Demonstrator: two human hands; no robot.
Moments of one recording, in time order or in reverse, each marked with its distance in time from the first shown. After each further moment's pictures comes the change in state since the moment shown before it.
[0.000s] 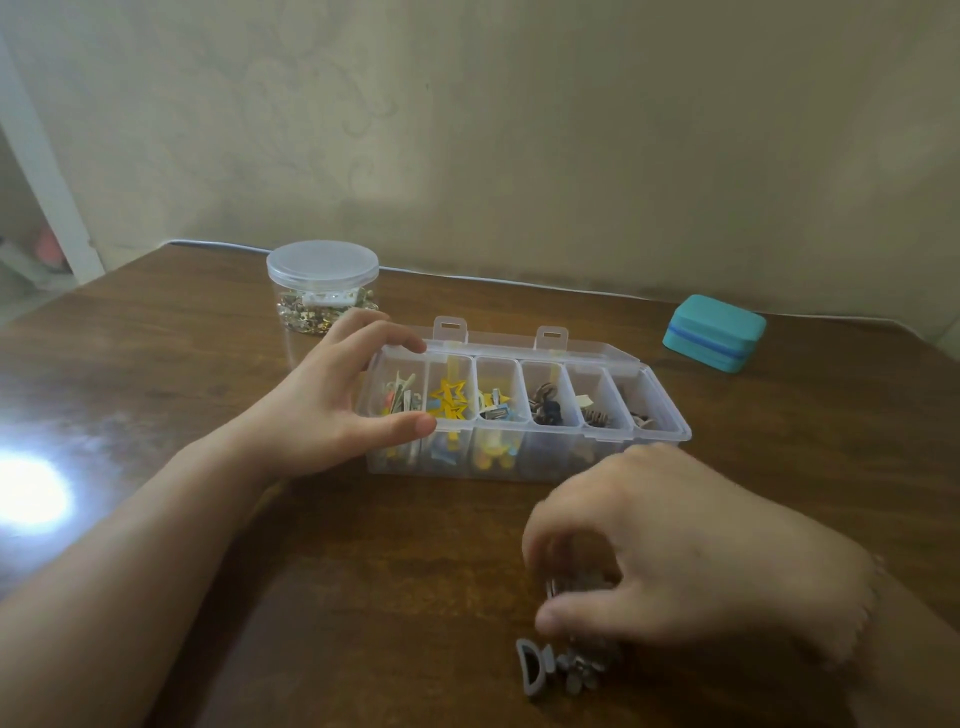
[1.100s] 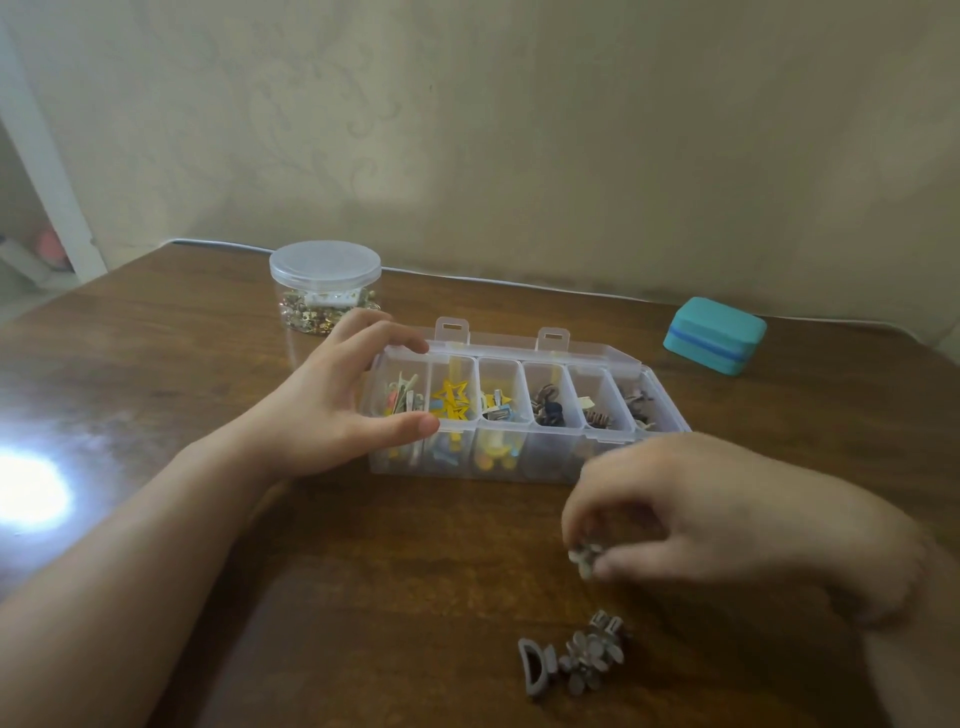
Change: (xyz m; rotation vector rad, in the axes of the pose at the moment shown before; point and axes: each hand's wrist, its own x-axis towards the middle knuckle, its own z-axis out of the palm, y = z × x) left_hand 0.000 0.000 0.000 -0.013 -0.007 -0.008; right_hand -0.007 0.024 -0.011 0.089 -0.096 0.032
